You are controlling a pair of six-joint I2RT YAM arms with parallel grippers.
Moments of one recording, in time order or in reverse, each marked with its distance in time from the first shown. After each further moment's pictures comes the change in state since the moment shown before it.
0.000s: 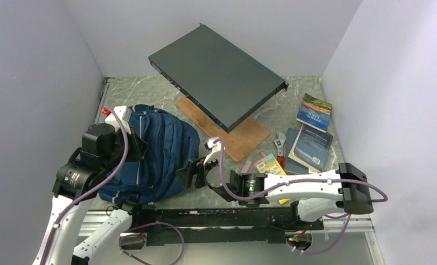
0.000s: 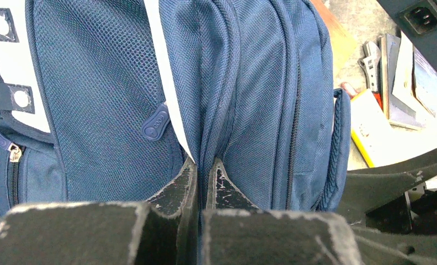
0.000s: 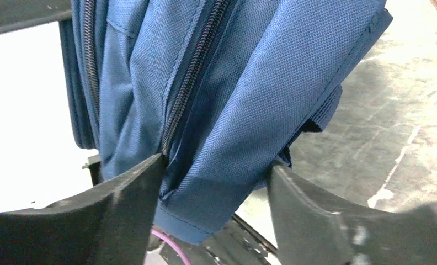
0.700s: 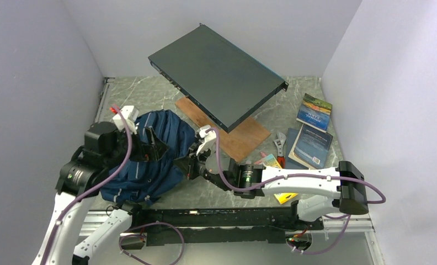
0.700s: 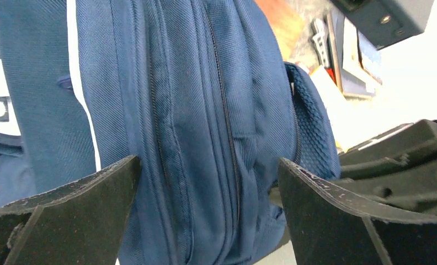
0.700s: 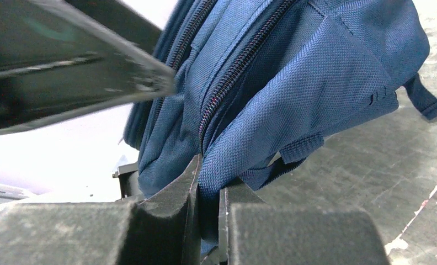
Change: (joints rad) left arm 0.000 -0.002 -0.004 0.050 0.167 0.001; right arm -0.071 0.039 0.123 0.036 -0.152 -0.133
